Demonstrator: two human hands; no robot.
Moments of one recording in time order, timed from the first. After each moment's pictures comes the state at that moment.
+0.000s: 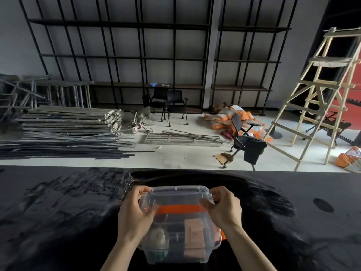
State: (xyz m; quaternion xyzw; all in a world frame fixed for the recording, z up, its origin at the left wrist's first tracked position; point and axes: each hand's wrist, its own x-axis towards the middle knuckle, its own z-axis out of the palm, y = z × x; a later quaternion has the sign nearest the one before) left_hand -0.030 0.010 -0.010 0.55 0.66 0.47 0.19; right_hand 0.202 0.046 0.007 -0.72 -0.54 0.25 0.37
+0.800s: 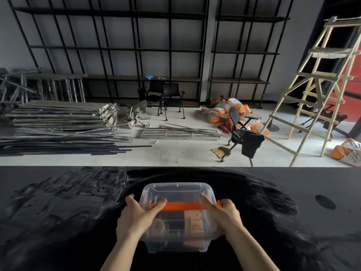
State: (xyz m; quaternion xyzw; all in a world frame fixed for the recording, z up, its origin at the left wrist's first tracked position) left_hand -0.023 0.047 -0.018 0.43 0.81 0.29 0.28; right_hand 0.203 0.064 -0.003 -0.77 -0.39 0.42 0.26
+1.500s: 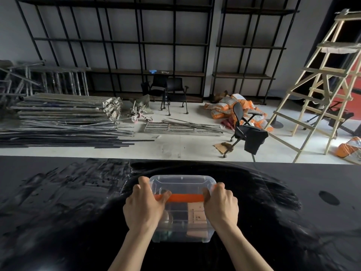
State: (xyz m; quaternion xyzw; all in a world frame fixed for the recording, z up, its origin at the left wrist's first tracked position) left_hand -0.005 0.039 -0.008 0.52 0.81 0.29 0.05; right_hand 0.172 0.058 -0.002 -0.78 -0.58 0.13 0.22
